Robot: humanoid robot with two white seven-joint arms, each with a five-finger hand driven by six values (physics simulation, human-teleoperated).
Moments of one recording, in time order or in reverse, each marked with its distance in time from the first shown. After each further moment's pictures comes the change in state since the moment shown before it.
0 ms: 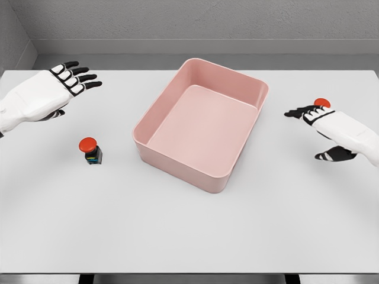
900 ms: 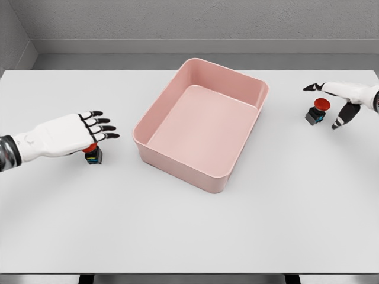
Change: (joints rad) left arm 0.048 0.074 -0.130 -0.156 0.000 -0.001 -0.243; right arm -0.615 0.210 0.313 0.510 0.000 0.238 0.453
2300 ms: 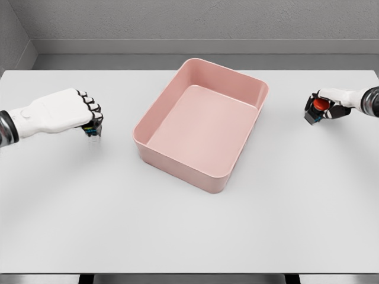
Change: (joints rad) left arm -0.120 -0.038 0.028 0.012 0.056 0.000 -0.090; right arm -0.064 0.081 0.089 0.146 0.008 0.067 0.012
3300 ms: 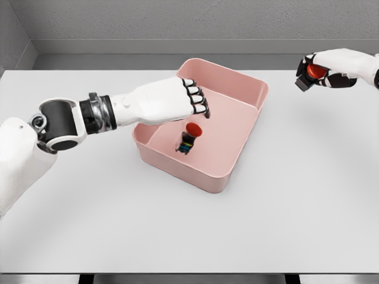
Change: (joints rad) left arm -0.230 -0.378 -0.231 0.001 0.003 0.000 -0.002; right arm 0.005 -0.152 -0.106 -0.446 -0.001 0.003 0.000
